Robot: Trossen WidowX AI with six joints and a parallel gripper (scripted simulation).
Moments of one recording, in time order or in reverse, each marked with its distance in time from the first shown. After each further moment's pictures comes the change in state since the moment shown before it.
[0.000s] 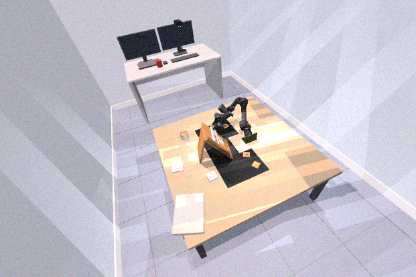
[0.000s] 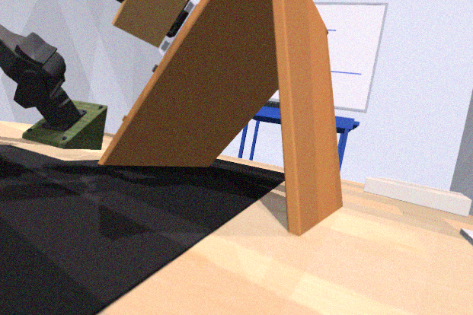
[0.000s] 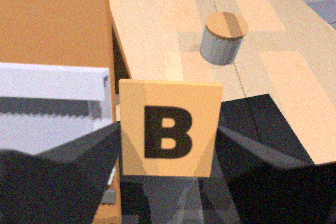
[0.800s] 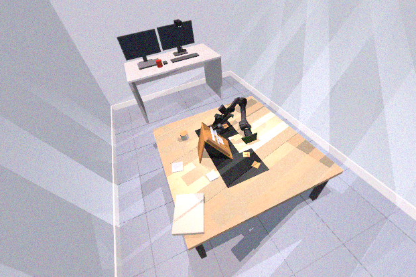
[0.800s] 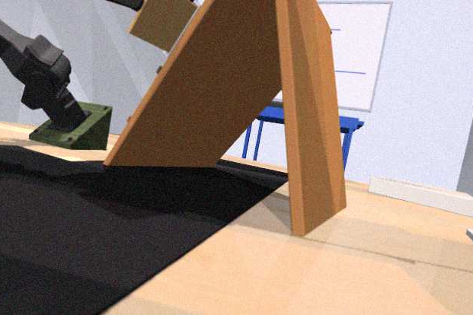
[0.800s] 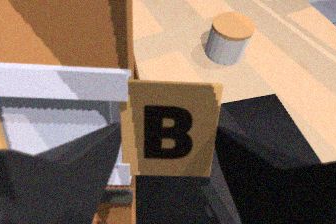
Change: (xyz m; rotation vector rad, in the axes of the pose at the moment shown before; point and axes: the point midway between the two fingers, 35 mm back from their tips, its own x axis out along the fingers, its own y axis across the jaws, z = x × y) arm 0.000 0.012 0.000 0.000 0.000 0.000
